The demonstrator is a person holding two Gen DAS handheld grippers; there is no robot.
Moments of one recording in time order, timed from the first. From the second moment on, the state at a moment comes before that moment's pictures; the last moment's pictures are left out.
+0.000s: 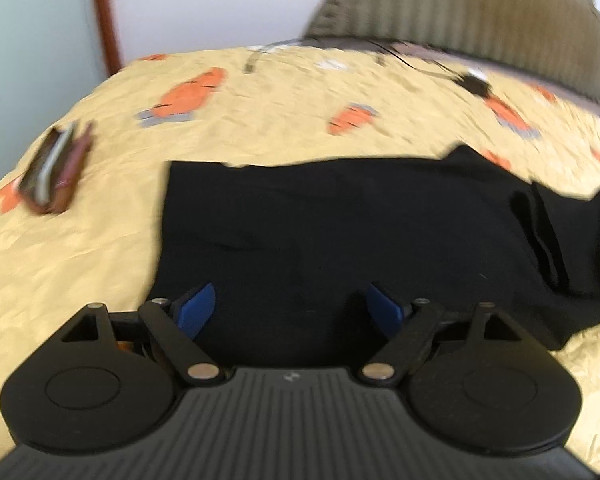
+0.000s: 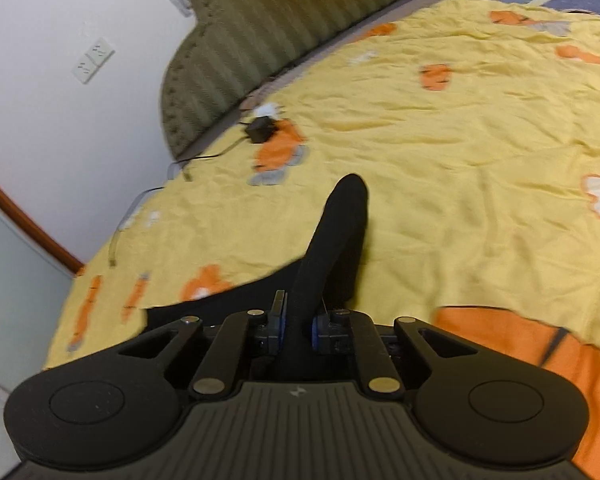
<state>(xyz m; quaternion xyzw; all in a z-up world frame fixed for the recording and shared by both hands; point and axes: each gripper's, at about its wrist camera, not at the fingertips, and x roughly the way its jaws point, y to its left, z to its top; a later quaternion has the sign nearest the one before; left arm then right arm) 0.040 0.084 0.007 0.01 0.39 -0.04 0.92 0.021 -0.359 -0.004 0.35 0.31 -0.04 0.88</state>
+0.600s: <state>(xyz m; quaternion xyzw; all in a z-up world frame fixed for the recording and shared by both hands) 0.032 0.155 -0.001 -0.02 0.38 0.02 0.92 0.104 -0.192 0.027 0.36 0.35 0.16 0.85</state>
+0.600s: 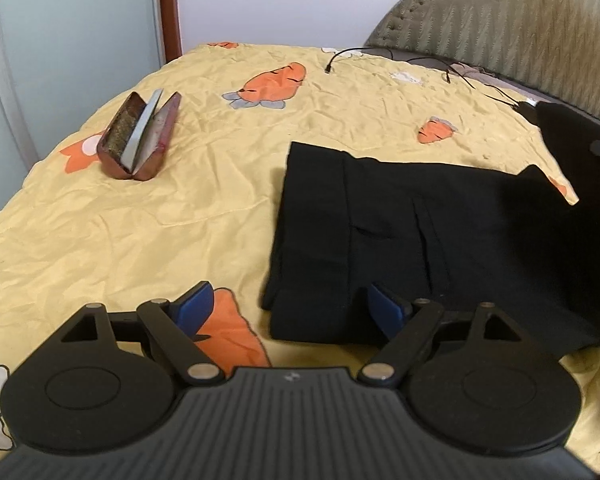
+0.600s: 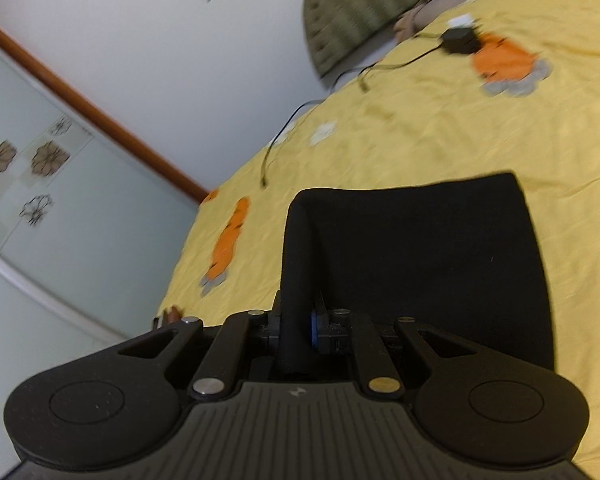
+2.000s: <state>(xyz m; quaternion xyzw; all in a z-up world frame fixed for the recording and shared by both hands) 0.011 0.226 -0.001 -0.04 0.38 0.09 0.92 0.093 0.045 -0.014 0.10 0.36 0.30 0.88</state>
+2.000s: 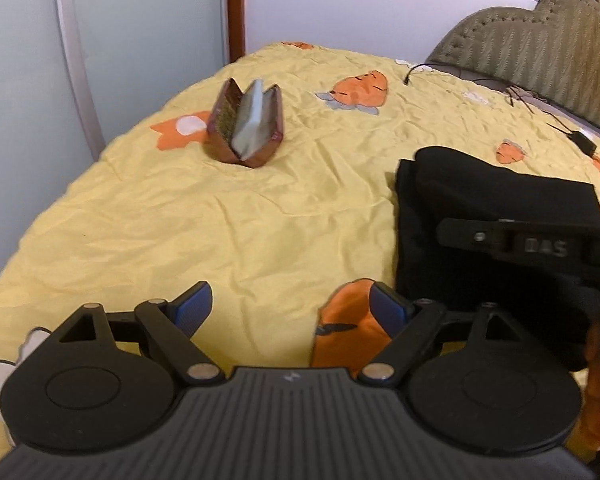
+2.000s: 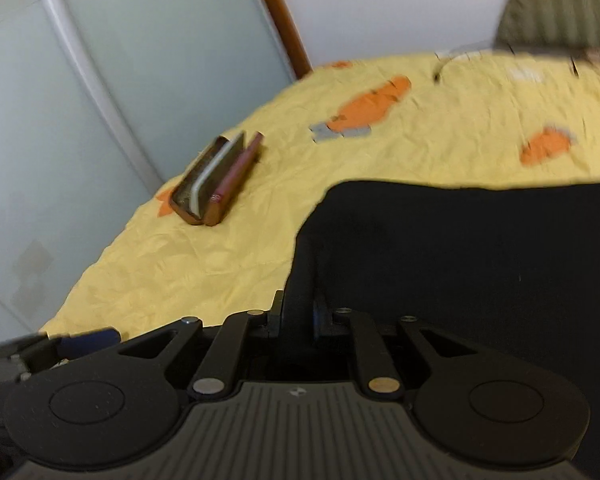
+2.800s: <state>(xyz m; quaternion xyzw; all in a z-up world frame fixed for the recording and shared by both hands) 0.071 0.143 -0.015 0.04 0.38 0.01 0.93 0.046 -0.133 -0.032 0.03 0.39 0.13 0.91</state>
